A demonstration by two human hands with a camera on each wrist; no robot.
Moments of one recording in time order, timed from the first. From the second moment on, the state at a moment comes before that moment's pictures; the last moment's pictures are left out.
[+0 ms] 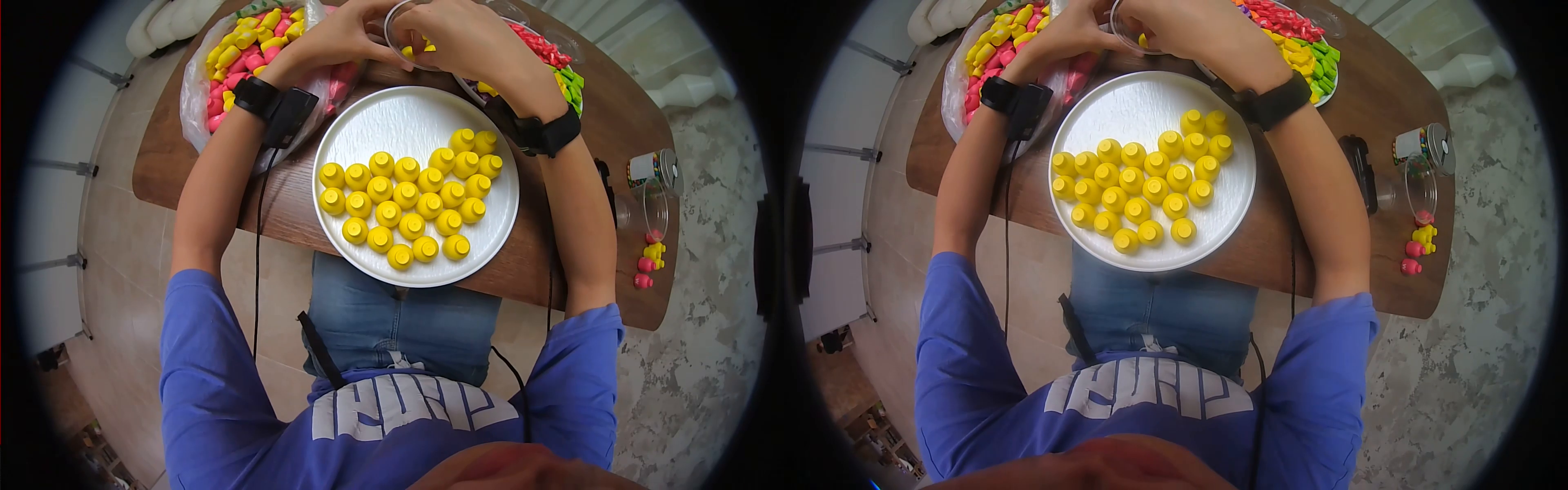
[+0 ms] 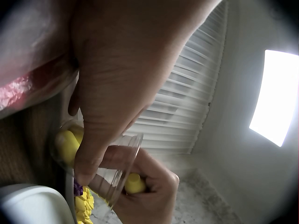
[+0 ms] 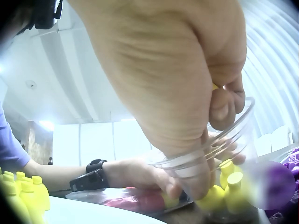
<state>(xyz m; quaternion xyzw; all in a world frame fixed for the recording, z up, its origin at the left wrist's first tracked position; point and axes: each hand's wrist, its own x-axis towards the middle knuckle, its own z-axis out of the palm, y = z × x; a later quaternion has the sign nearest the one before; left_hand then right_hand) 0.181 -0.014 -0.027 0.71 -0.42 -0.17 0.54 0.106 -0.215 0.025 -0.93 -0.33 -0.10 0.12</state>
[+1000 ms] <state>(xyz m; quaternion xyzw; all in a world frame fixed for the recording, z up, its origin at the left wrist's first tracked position) 0.176 -0.012 -0.021 0.79 -0.39 -0.13 0.47 0.106 -0.230 0.041 -0.95 -0.27 -0.14 0.07</state>
